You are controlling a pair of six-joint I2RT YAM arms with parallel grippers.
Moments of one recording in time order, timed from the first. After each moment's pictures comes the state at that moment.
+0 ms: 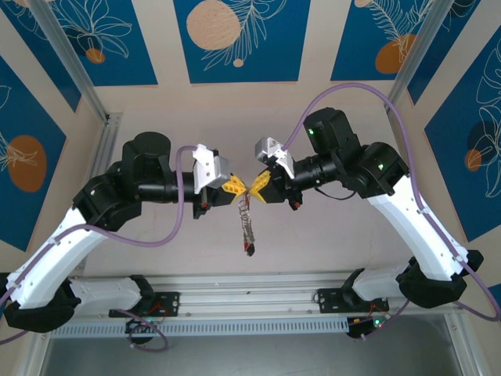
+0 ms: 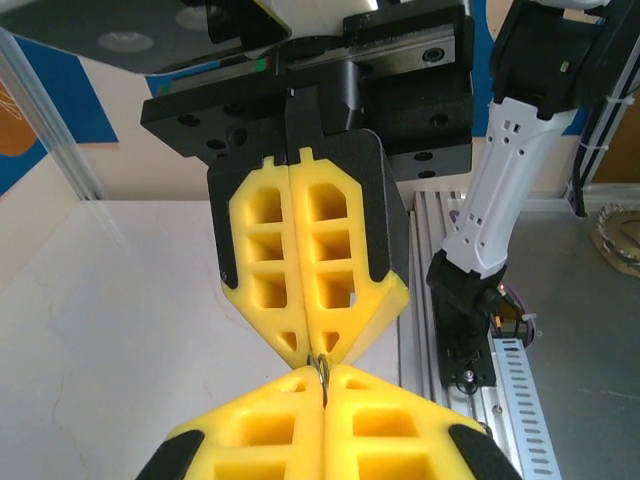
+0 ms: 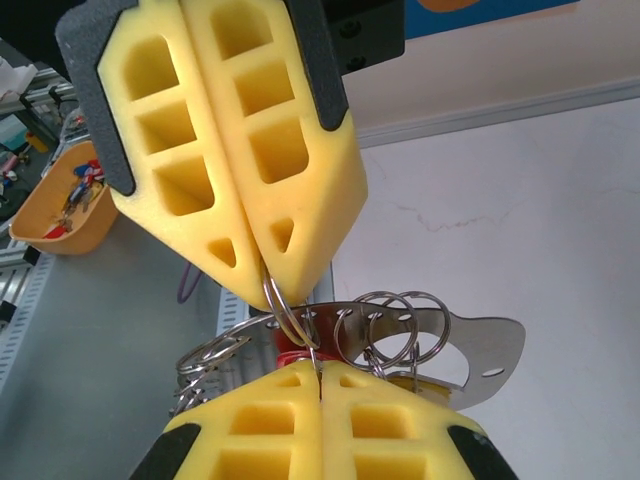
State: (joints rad) left arm -0.89 1.11 1.57 -0.78 0.52 0.27; right arm 0.75 1.32 1.81 -1.17 -0.73 -0.29
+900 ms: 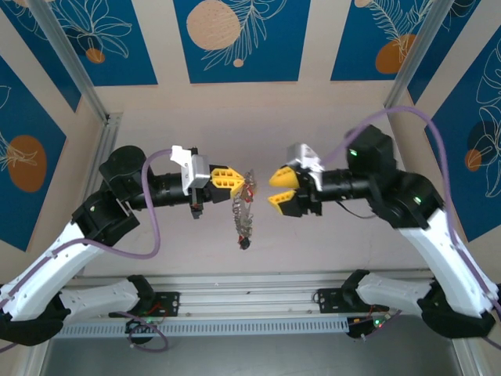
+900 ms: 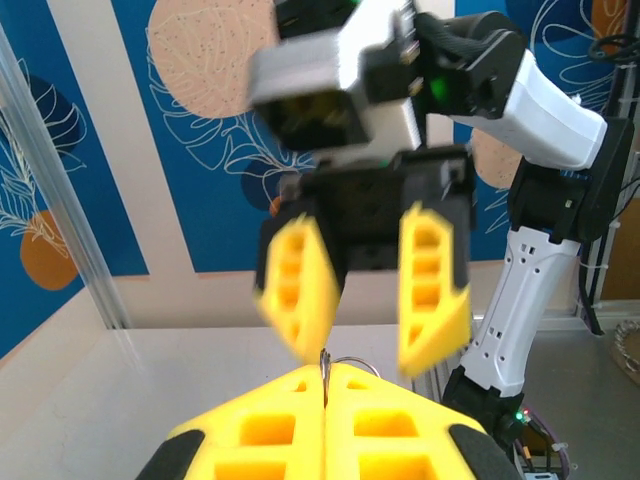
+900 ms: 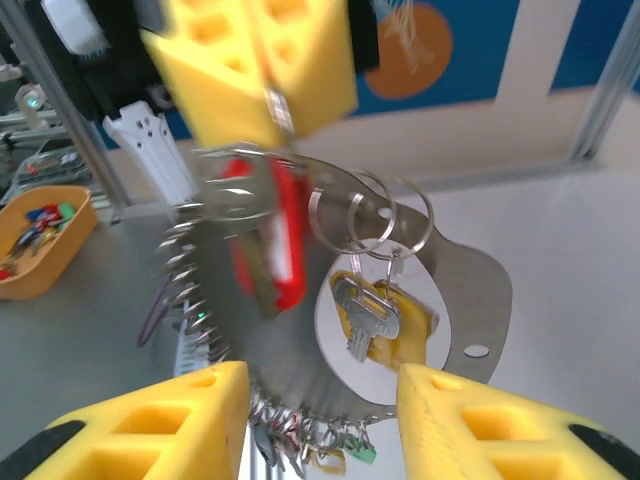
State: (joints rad) left arm -0.89 0.99 1.36 -0.35 0.56 0.13; right arm 0.73 1.03 1.59 -0.93 -0.68 -0.23
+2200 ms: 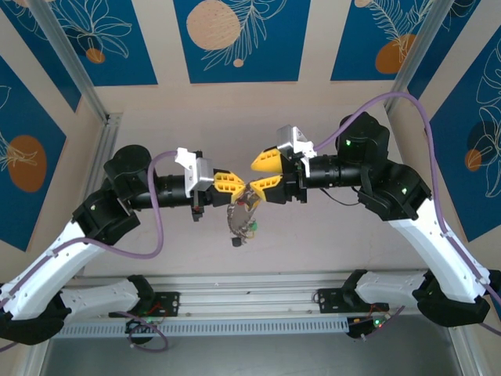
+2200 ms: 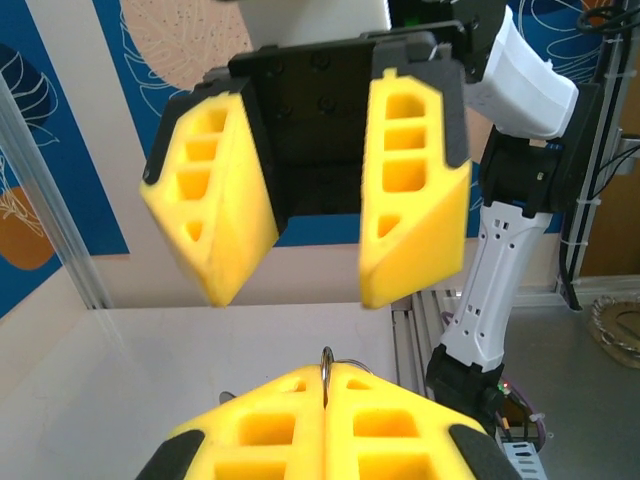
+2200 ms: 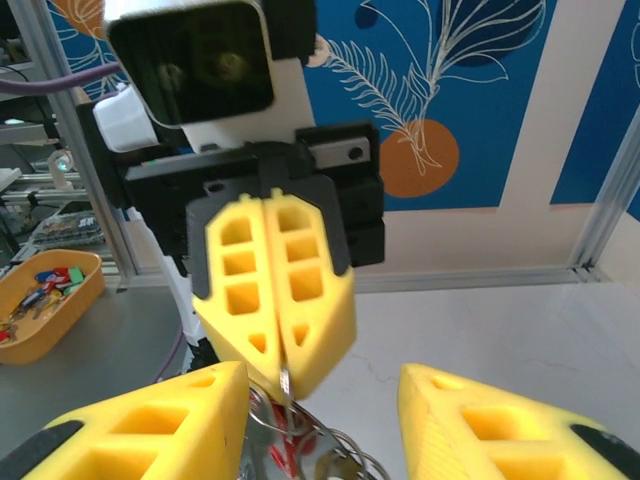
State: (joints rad) left arm -0.89 1.00 1.37 -0.42 0.58 0.16; right arm 0.80 1.14 1.66 -0.72 -0.70 -0.14
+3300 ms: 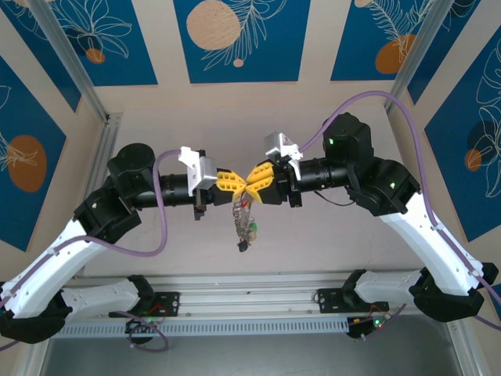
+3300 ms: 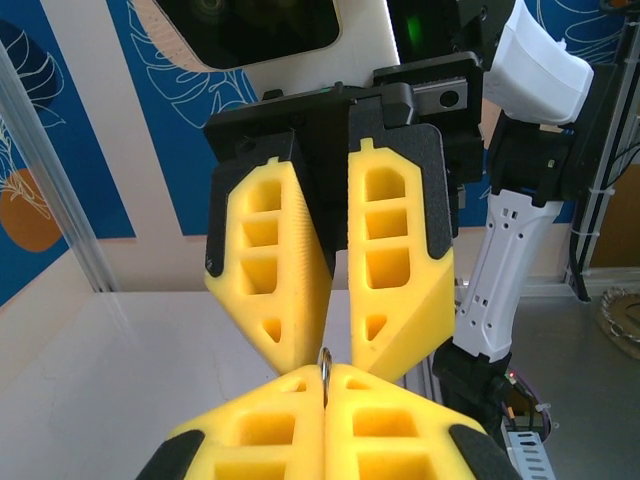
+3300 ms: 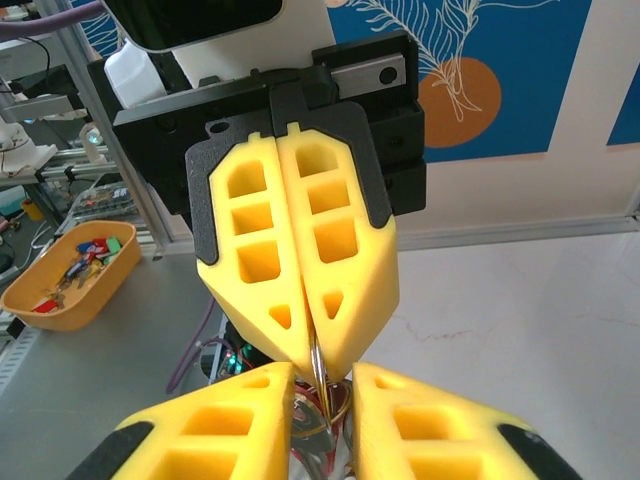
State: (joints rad) left arm -0.89 1.01 1.39 -0.45 0.56 0.16; right arm 0.81 1.18 1.66 -0.82 -0.73 -0.15
